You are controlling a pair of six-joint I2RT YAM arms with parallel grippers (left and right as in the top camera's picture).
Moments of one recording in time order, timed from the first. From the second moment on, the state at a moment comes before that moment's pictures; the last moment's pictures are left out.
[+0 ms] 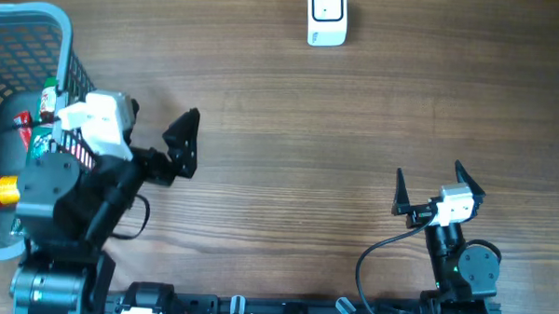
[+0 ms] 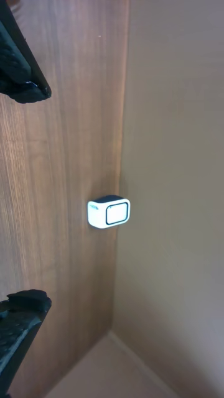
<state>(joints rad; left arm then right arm) -0.06 0.73 1.06 -0.59 0.26 -0.23 0.09 0.02 0.01 0.00 -0.04 -0.14</state>
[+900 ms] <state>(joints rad) 0.75 1.51 1.79 -1.31 -0.13 -0.79 0.09 0.02 0.01 0.00 -0.04 -0.14</state>
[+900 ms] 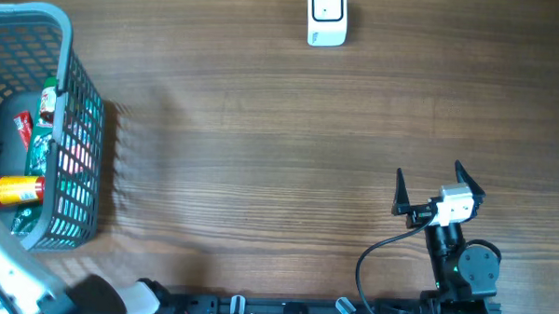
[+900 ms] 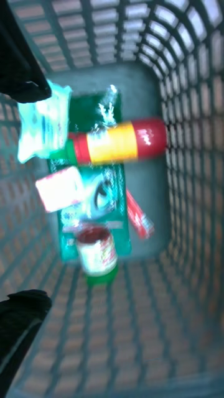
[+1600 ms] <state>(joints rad) 0.82 1.74 1.40 -1.02 -0.16 -0.83 0.09 0.02 0.01 0.00 -0.04 -0.14</state>
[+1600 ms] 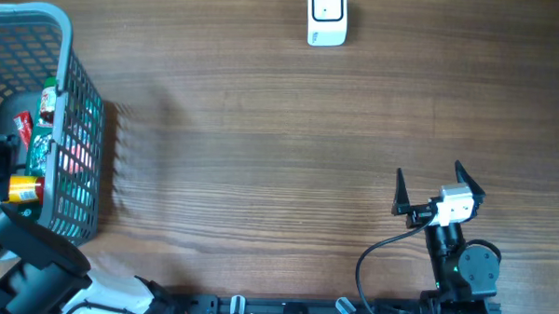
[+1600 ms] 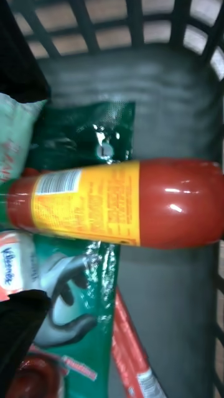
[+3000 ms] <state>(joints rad) 0.82 1.67 1.28 -0.76 -0.12 -0.83 0.09 0.02 0.01 0.00 -0.04 -0.14</state>
